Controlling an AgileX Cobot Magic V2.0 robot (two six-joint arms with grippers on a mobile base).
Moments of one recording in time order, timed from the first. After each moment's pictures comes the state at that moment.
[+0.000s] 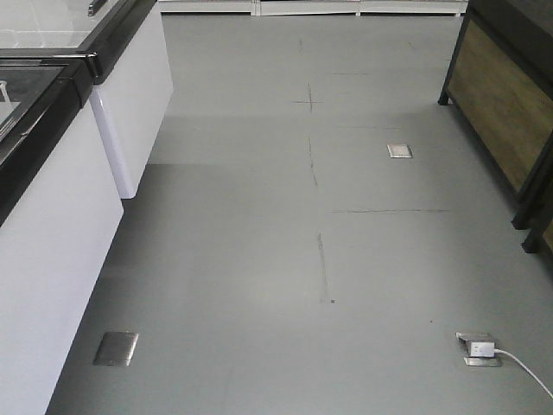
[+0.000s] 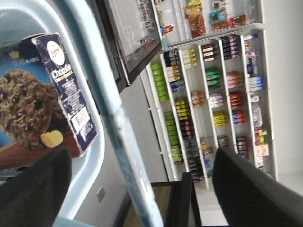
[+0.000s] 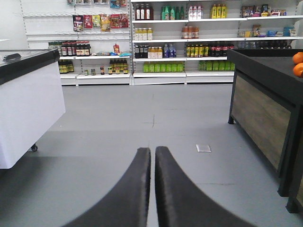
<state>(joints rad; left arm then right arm) 1.04 1.79 -1.53 -1.46 0.98 0.31 -0.01 -0.01 0.03 0.06 0.09 -0.04</state>
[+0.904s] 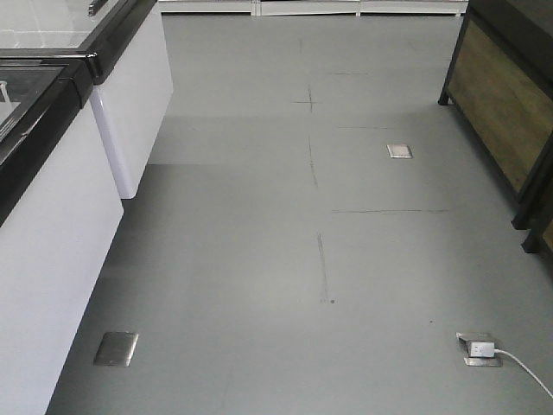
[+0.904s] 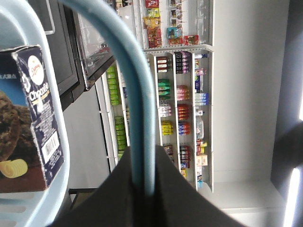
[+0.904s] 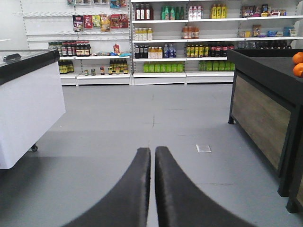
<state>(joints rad) 1.02 1.89 -1.55 -1.70 1.00 0.35 -0.01 -0.01 0.03 0.06 0.09 -0.04</state>
